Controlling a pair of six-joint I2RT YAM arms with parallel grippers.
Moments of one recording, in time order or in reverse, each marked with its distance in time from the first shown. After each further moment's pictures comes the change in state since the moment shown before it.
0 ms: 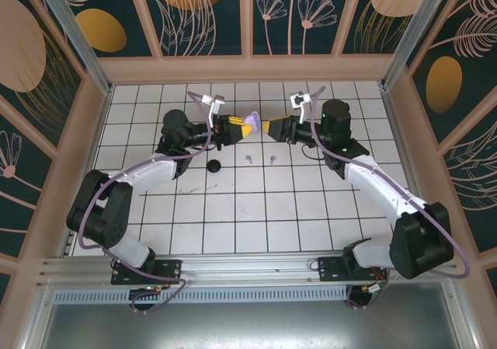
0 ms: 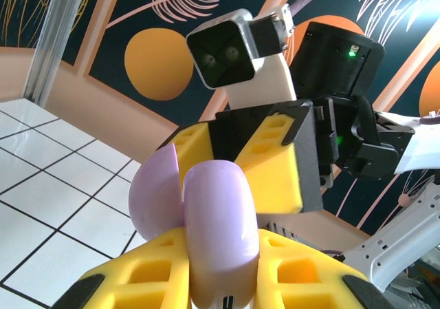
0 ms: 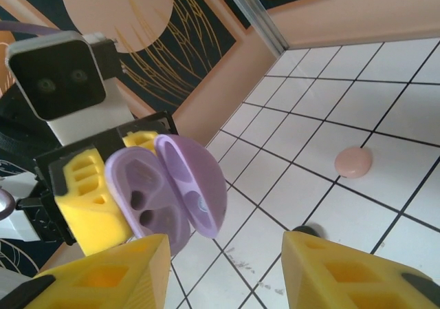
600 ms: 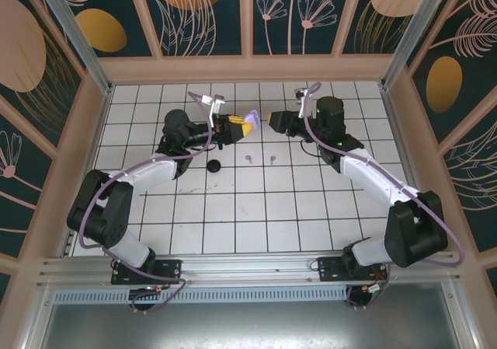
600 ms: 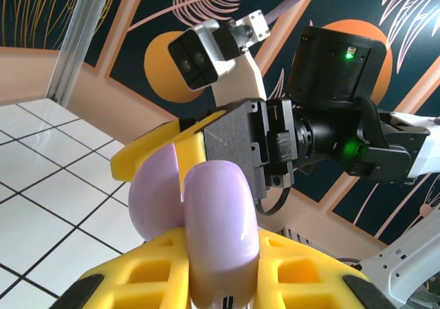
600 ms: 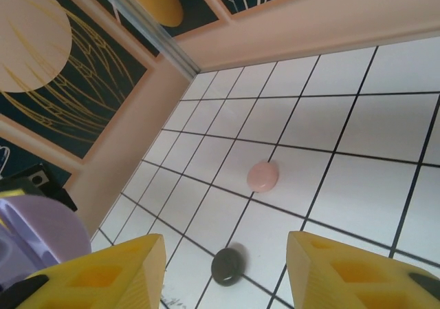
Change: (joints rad) left arm 0.000 0.000 -0.004 -0.031 -0.053 0.030; right arm -0.003 0.059 0.036 -0.058 0.256 -0.015
